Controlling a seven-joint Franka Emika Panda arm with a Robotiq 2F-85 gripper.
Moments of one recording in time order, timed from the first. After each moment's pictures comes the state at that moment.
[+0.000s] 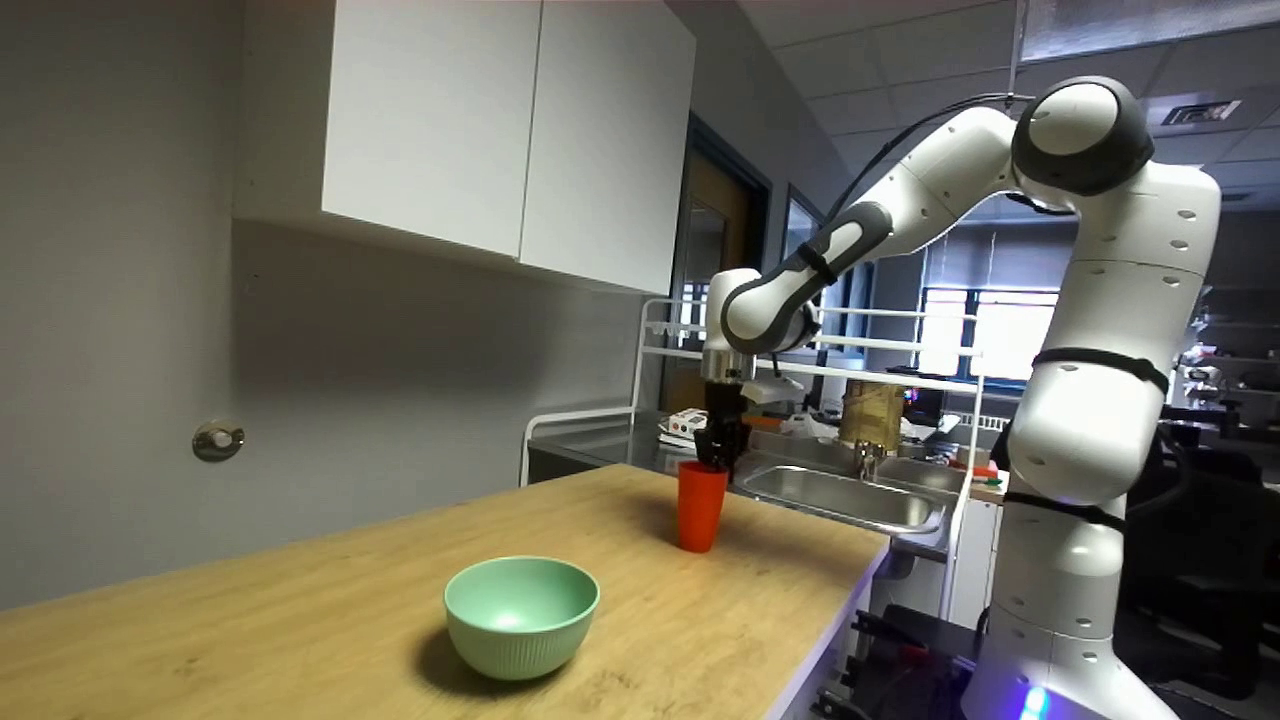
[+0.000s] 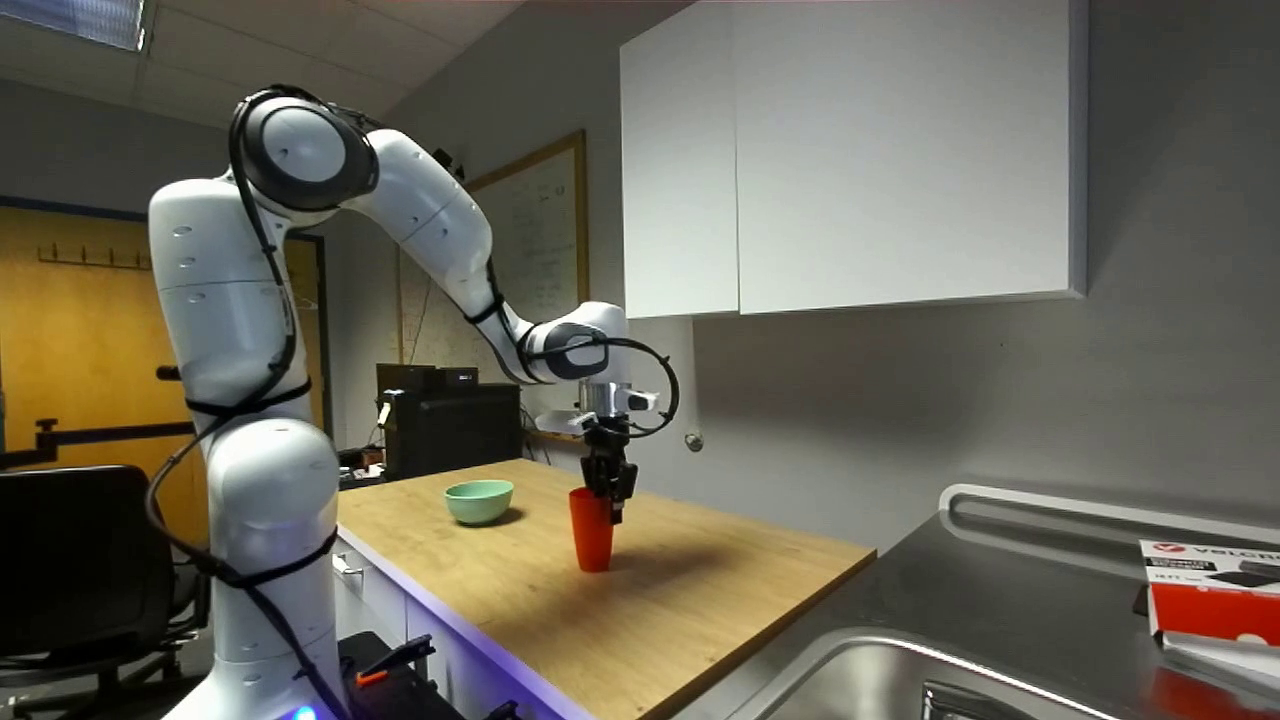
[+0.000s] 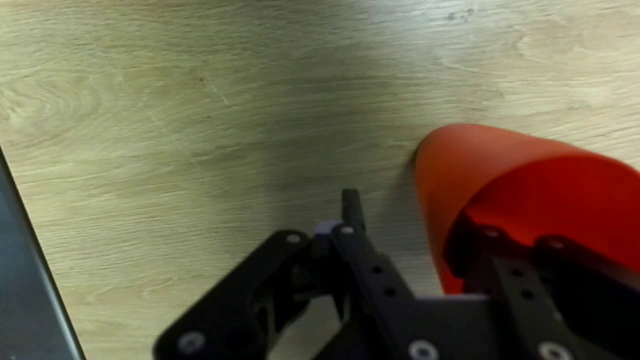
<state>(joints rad) -0.09 -0.16 -0.04 -2.49 -0.09 2.32 0.08</state>
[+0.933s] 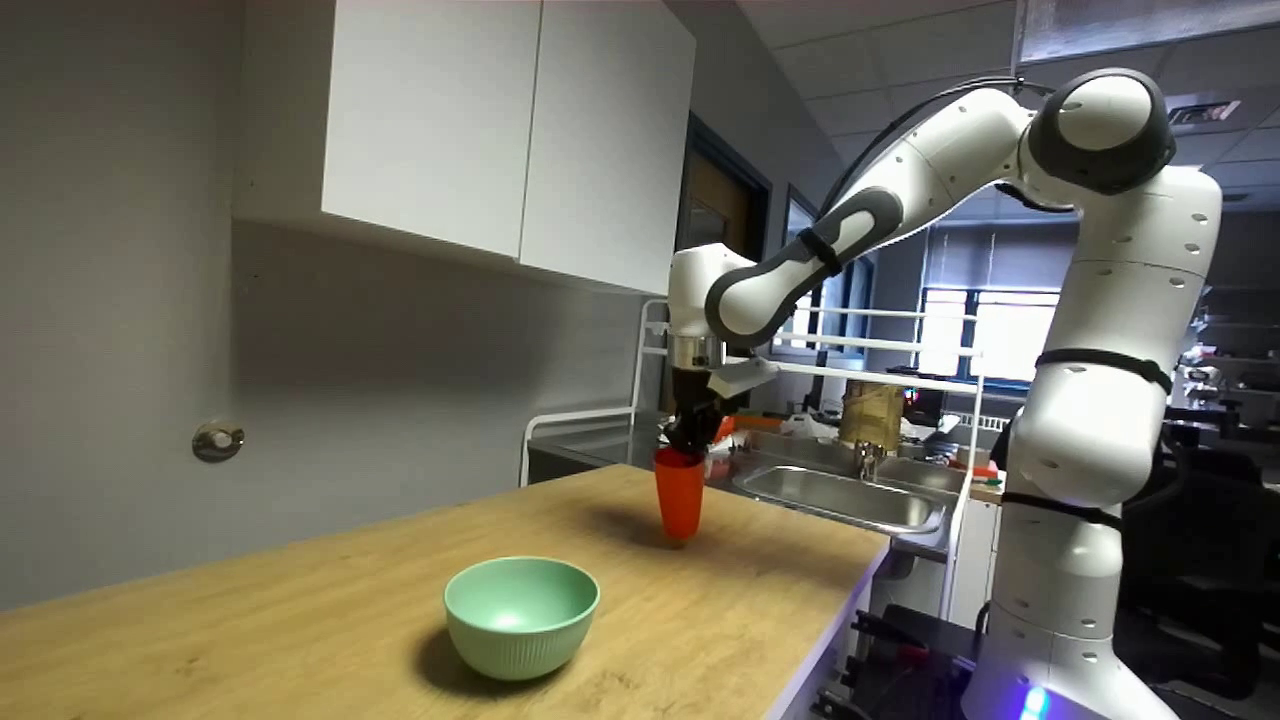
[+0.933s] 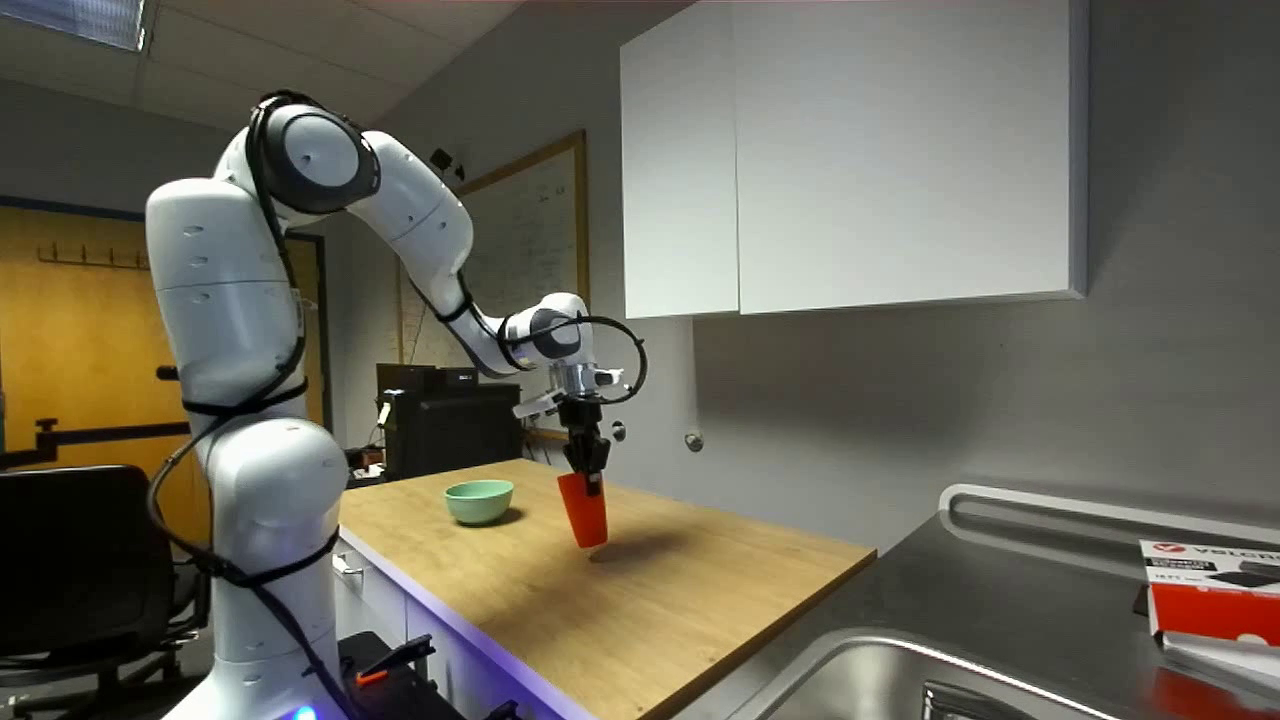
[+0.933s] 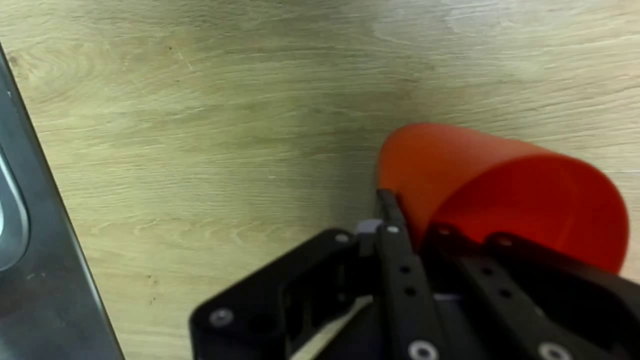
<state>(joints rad) -0.01 -0.17 0.09 -2.43 -0.26 2.24 0.39</state>
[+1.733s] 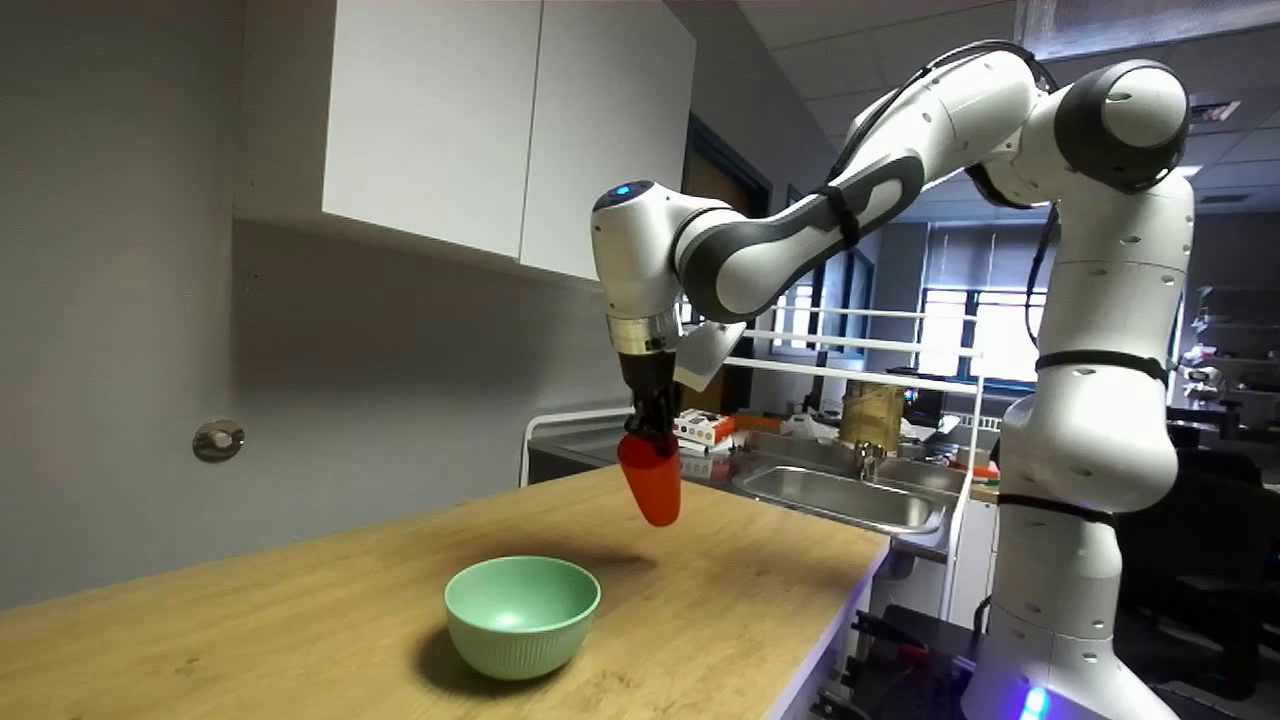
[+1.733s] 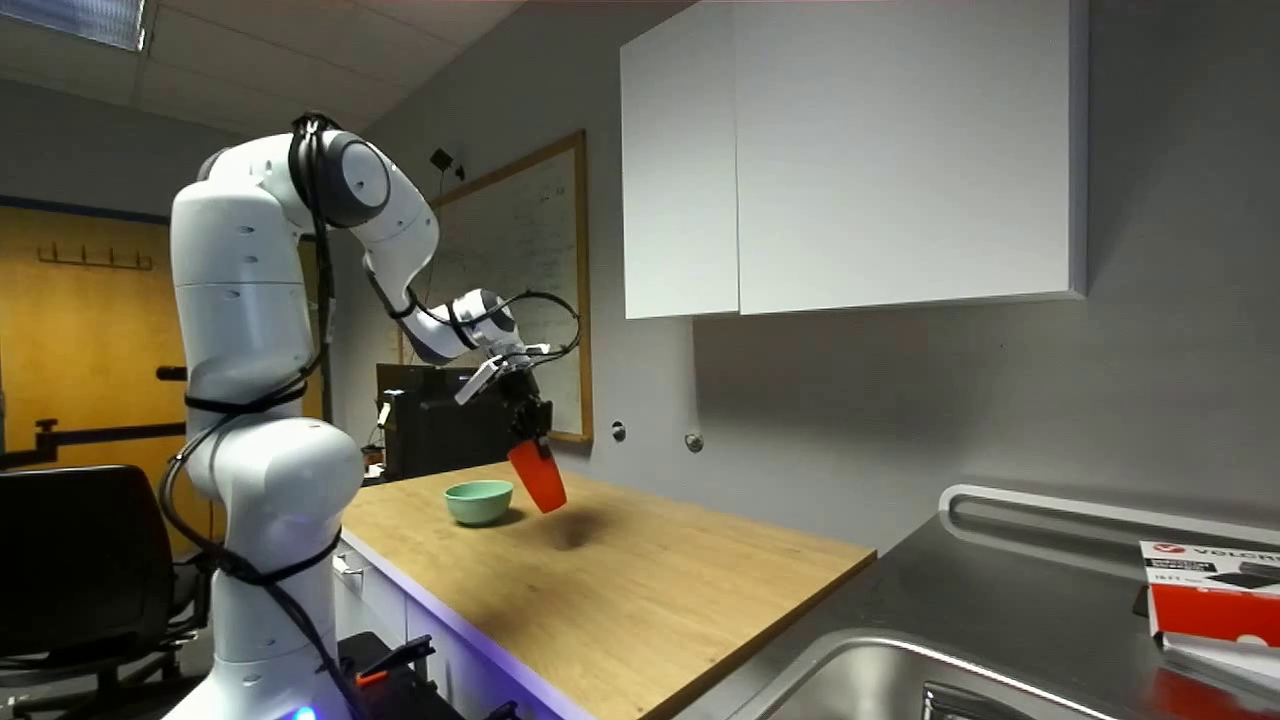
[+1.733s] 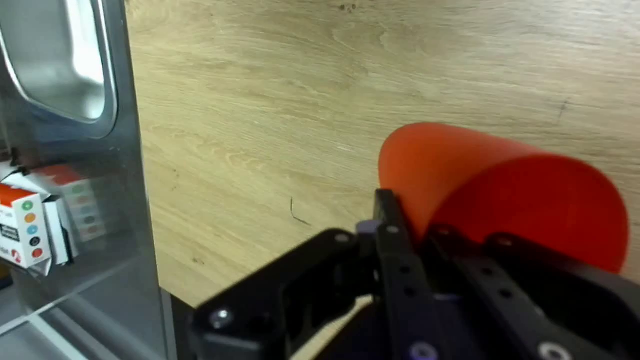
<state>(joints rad) 0.18 -0.09 0.33 -2.22 -0.51 1.88 0.66</state>
